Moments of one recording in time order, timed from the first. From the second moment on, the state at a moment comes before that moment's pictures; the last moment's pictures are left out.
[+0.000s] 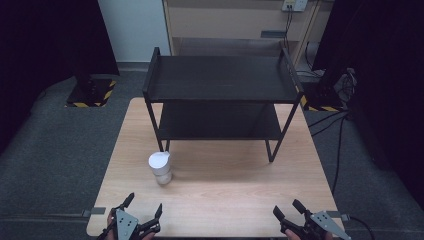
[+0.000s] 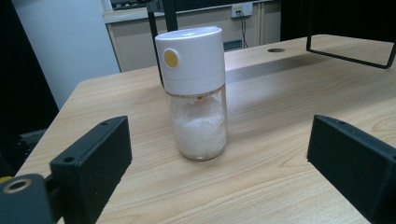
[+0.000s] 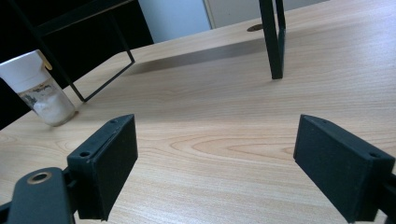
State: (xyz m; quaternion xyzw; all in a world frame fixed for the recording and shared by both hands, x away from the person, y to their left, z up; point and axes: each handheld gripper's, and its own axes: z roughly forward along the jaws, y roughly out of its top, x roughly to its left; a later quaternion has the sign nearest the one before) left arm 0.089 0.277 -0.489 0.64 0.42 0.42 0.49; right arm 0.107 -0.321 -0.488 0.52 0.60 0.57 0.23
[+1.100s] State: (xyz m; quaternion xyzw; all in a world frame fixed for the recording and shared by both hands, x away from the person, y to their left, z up) left arm 0.119 0.273 -0.484 0.65 0.40 0.40 0.50; right arm 0.106 -0.322 -0.488 0.52 0.59 0.57 0.24
